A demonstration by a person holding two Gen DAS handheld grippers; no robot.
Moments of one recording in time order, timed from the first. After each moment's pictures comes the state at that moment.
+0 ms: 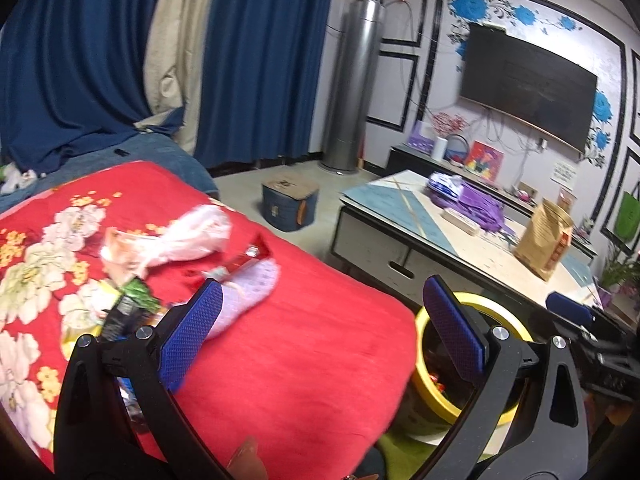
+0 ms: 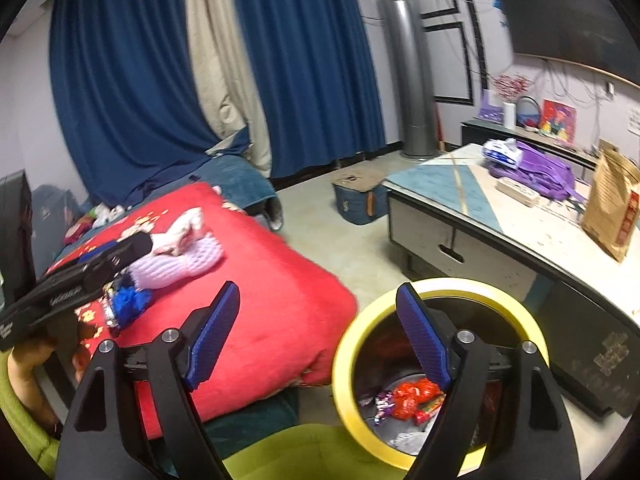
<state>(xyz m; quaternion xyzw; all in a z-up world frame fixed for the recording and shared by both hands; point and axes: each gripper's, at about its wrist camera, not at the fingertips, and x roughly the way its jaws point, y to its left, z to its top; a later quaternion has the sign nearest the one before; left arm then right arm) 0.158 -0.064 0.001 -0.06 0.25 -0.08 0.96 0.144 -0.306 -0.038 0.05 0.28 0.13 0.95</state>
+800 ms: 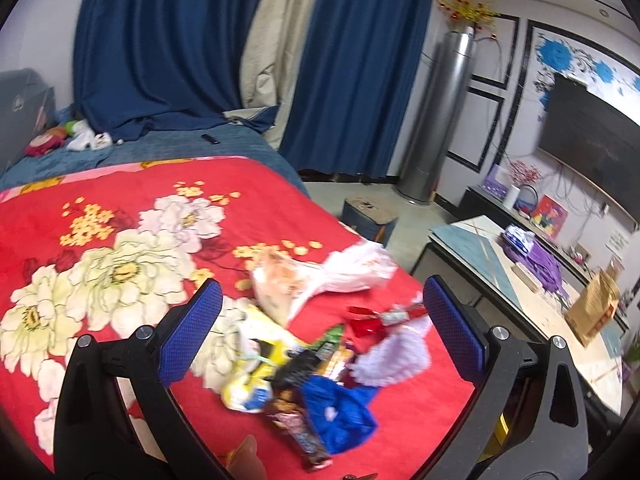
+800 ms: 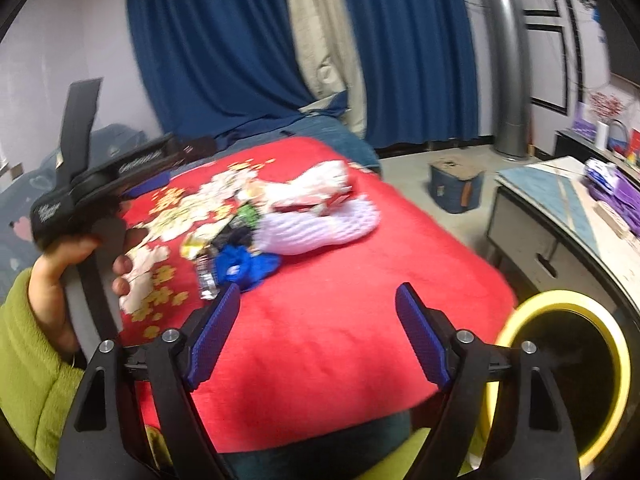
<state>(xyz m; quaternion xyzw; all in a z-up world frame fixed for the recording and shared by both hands) 0.155 0.085 0.019 -0.13 0.24 0.05 0.96 0.149 -0.158 -0.054 -0.01 0.31 0.29 0.91</state>
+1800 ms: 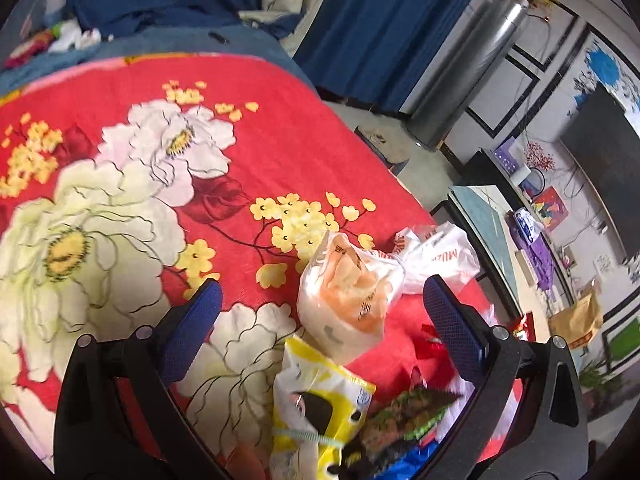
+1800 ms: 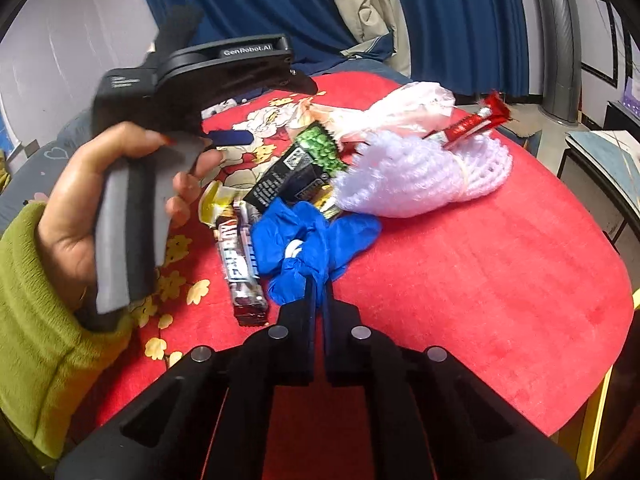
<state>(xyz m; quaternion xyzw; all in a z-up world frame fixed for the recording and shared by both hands) 0.270 0.161 -0.045 -0.23 0.39 0.01 0.89 0.196 -0.062 -0.118 -0.01 0.40 0.34 0.85</state>
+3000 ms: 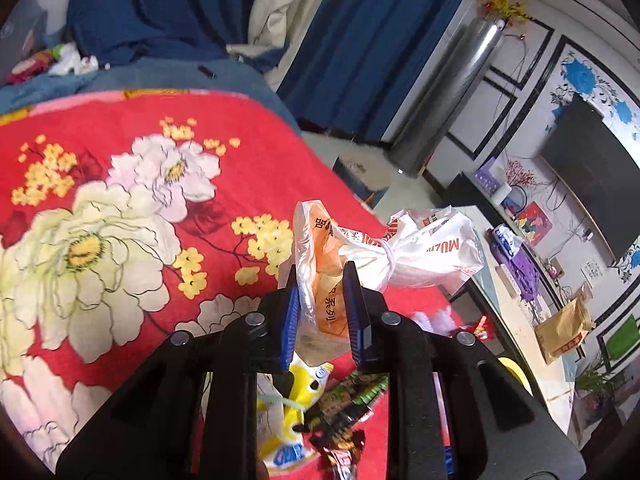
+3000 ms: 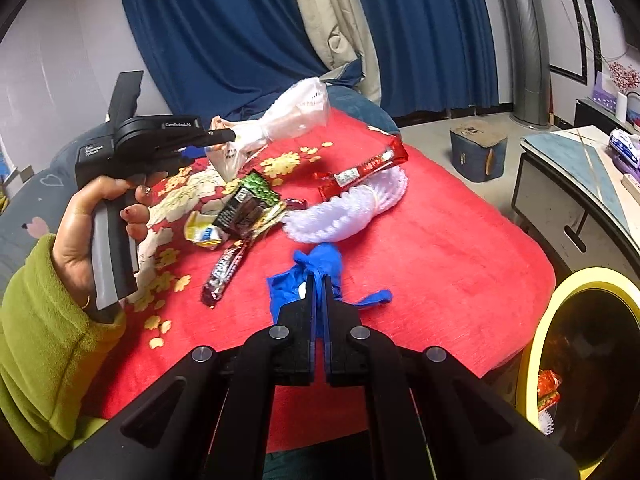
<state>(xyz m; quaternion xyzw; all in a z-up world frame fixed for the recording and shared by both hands) 0.219 0.135 -0.003 -0.22 0.32 0.00 0.92 0.172 -0.157 -0.078 0.01 0.36 0.31 0.88</state>
